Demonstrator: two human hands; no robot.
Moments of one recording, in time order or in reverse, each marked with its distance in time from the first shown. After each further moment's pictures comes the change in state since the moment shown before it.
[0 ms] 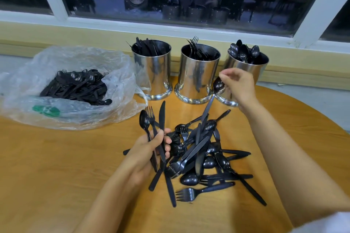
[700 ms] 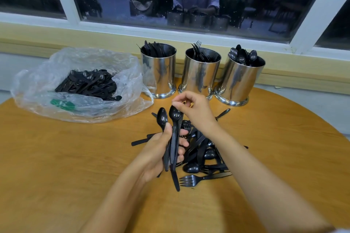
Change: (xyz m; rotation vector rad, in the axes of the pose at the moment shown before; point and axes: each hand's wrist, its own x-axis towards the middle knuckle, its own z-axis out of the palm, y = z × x) left_hand -0.038 -0.001 0.017 0.001 -0.163 -0.071; right_hand -0.111 -0.040 0.067 0.068 -0.365 -0.279
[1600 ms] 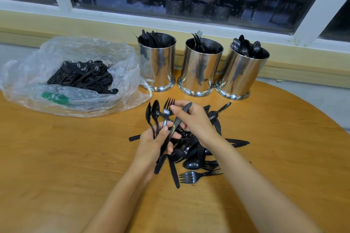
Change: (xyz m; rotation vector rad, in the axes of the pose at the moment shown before) left_hand 0.009 -0.018 -0.016 0.228 0.260 0.290; right_hand -0.023 0.016 0.016 0.239 -0.088 0.320
